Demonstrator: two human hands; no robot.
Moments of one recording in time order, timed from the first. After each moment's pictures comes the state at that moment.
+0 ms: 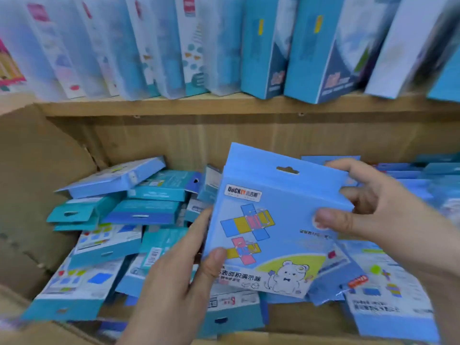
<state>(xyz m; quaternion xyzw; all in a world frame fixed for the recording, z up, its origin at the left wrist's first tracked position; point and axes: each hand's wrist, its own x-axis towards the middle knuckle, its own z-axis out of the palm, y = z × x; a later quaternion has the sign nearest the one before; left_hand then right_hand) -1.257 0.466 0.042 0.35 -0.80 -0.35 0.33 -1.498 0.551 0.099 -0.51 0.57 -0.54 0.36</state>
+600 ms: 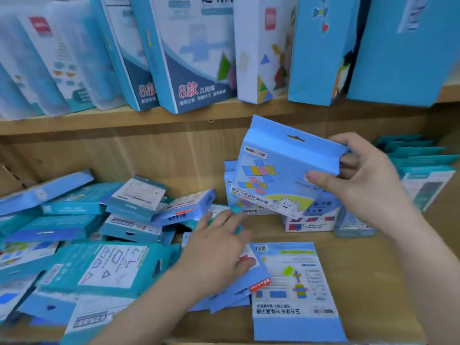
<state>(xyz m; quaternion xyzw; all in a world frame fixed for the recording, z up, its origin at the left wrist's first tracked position) -1.469 0.484 -0.001 0.24 -0.97 0.06 0.01 -1.674 0.598 0.074 -0.47 0.66 -0.58 0.10</state>
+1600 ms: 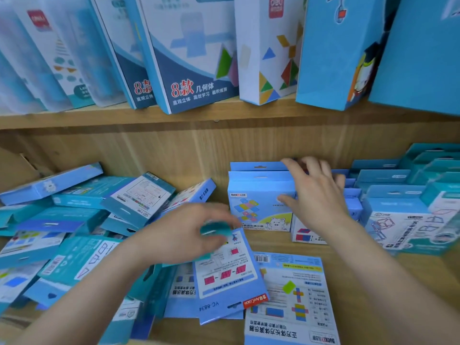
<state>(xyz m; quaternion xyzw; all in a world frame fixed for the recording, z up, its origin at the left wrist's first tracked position) -1.458 0.452 0.053 0.29 -0.93 -0.23 0.03 -1.703 0.511 0.005 -0.55 0.80 -0.20 -0.14</state>
